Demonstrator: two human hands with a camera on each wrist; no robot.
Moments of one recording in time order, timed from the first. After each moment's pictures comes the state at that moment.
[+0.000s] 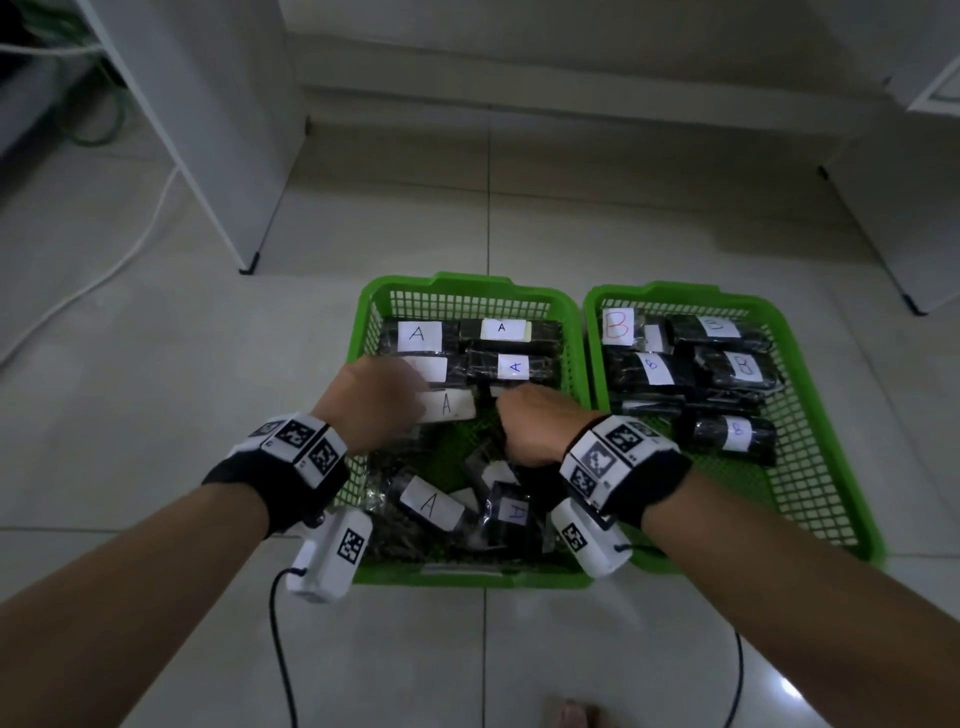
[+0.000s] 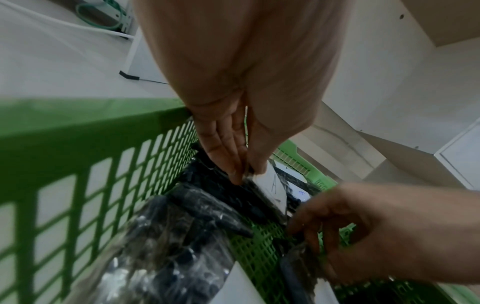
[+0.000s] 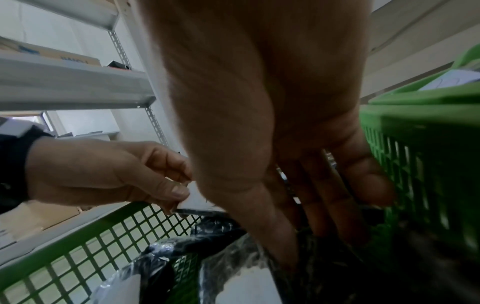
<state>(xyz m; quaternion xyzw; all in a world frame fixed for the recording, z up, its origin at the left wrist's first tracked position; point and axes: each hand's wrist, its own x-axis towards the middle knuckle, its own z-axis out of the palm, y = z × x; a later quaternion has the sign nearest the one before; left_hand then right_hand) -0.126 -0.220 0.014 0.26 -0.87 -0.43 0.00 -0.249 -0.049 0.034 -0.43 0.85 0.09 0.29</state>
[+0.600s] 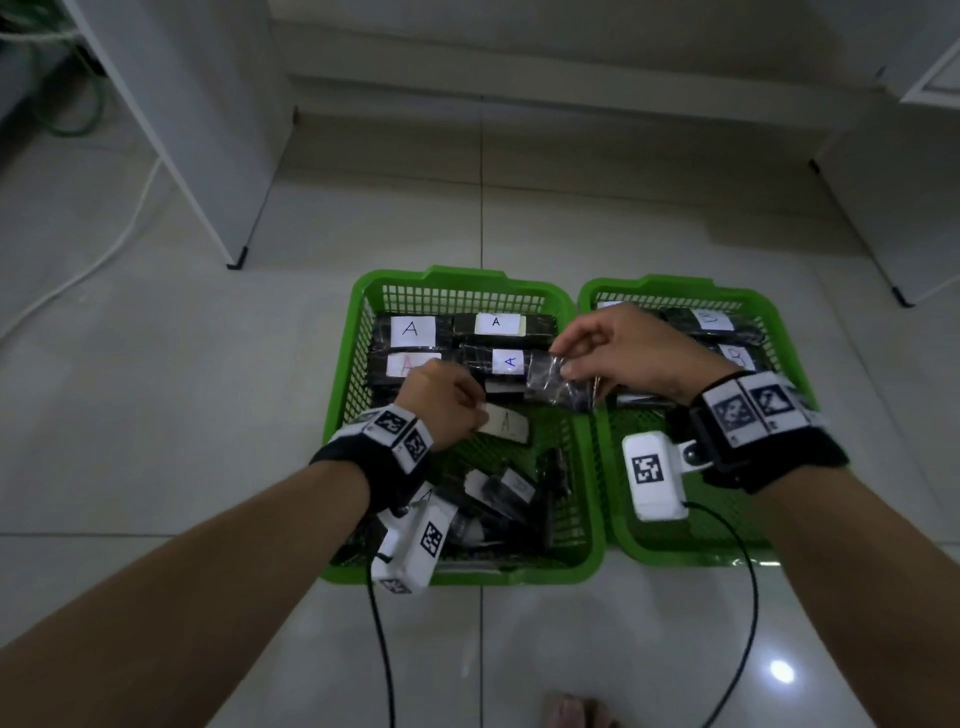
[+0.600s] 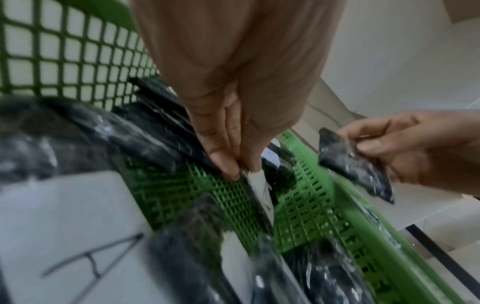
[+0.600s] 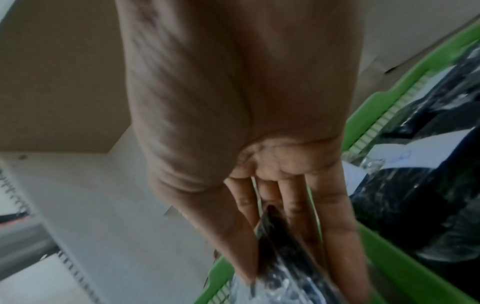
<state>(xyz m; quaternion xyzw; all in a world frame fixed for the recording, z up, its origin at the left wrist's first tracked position) -0.170 -0.172 -0.002 0.25 -0.85 -0.46 -0.06 -0.318 0.008 0.084 -0.27 0.84 -0.31 0.34</state>
